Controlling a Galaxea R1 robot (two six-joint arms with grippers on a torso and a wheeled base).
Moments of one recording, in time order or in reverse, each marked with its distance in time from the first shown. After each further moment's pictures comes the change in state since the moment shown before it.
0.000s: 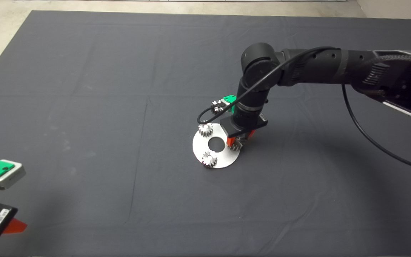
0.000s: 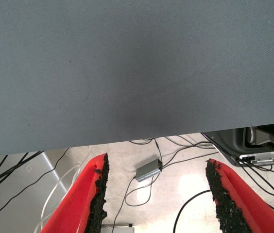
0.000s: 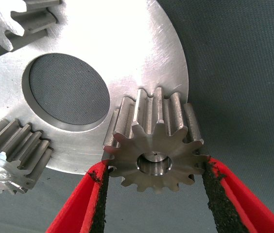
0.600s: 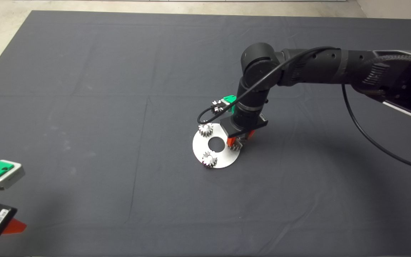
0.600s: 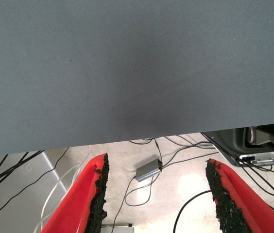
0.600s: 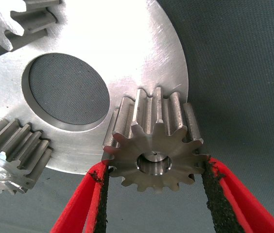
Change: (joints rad) left arm 0.000 -0.002 0.000 0.000 0.000 0.000; right arm 0.000 0.000 0.000 0.000 -0.001 0.000
